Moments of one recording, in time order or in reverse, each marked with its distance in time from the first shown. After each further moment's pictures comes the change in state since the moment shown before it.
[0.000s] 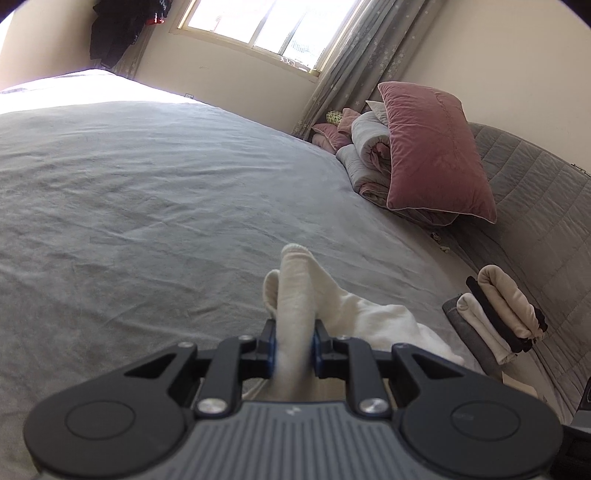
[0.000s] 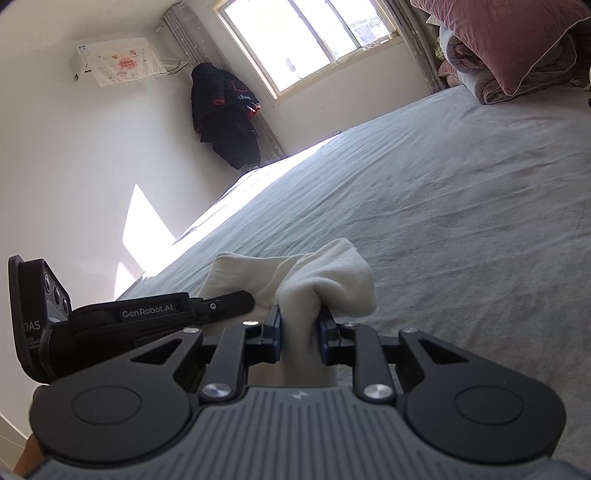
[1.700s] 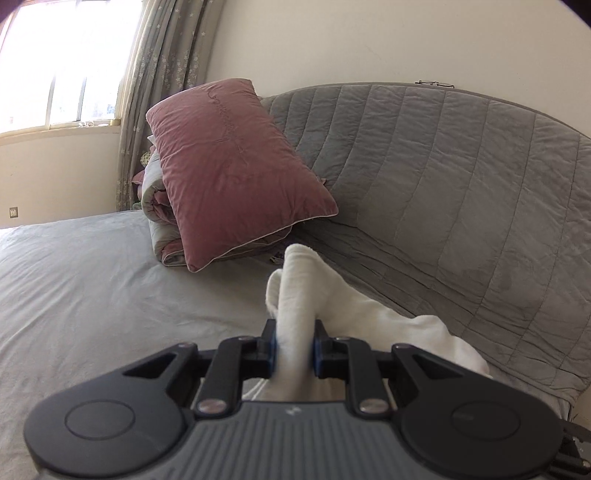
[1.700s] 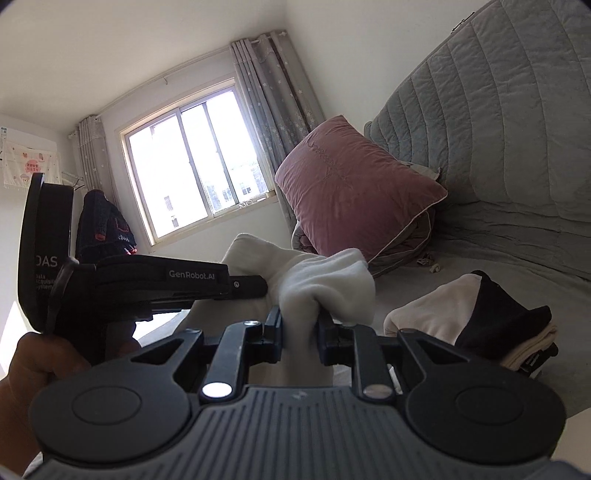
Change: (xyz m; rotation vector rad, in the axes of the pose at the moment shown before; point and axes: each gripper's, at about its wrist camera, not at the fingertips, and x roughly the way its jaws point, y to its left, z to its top) left arm 0.153 -0.336 0.112 0.501 -0.025 -0.327; right arm -0.099 -0.123 0.132 -0.057 -0.506 -0.430
